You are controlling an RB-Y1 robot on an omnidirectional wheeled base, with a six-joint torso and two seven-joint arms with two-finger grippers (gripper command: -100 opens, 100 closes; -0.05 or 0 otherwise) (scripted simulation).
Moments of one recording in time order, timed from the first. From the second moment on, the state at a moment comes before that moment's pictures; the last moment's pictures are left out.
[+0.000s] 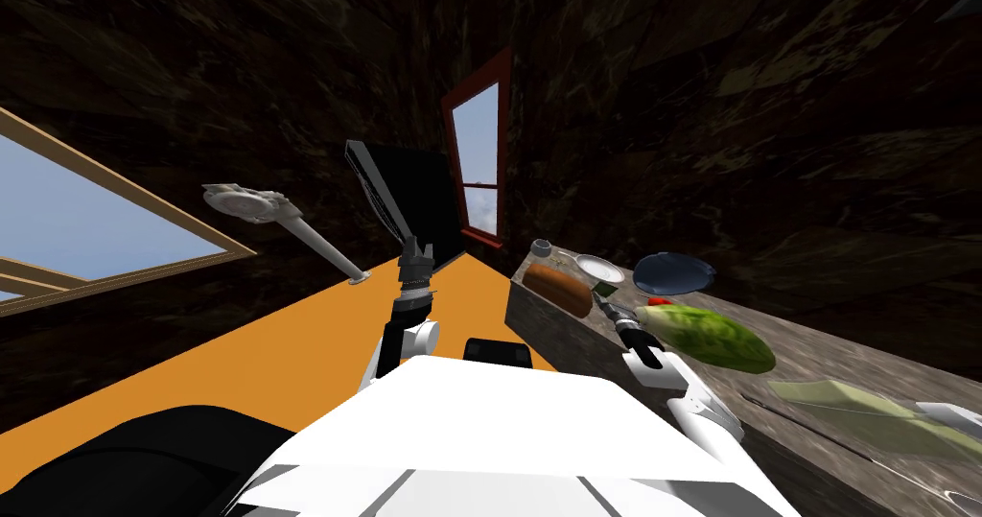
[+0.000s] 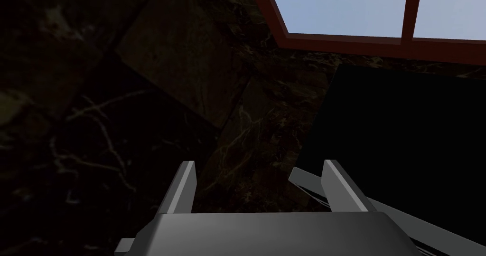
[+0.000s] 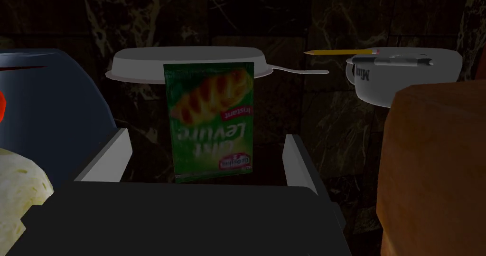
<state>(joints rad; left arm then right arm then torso) 0.54 -0.05 -0.06 -2.37 -0.02 -0.40 -0.05 0.24 -0.47 -0.28 -1.30 0.42 -0.13 0.57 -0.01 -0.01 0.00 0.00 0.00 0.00</state>
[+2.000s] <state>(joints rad) 0.54 -0.05 -0.06 -2.37 -0.02 -0.40 -0.05 0.28 -0.51 -0.42 -1.34 0.42 -0.12 0.57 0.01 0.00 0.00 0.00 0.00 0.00</state>
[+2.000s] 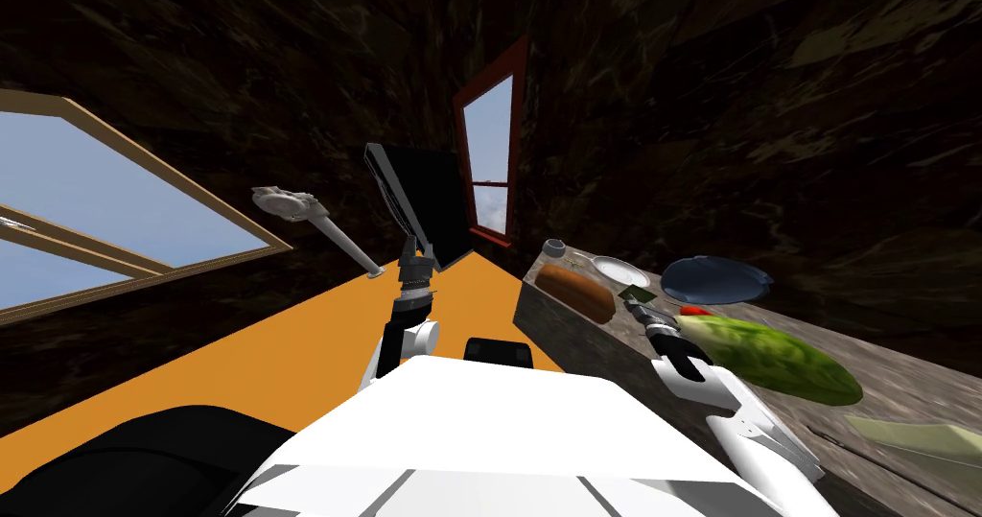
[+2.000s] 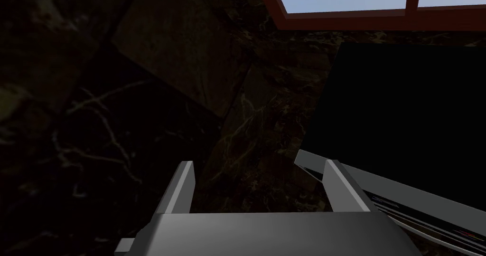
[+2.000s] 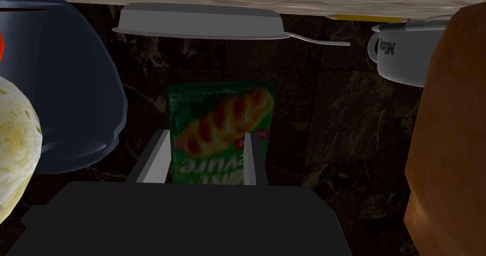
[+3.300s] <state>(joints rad) 0.54 -0.05 -0.06 -2.37 -0.02 -0.40 -0.05 0.28 -0.61 -0.71 -1.35 0.37 -0.03 0.53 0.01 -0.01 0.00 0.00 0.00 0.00</state>
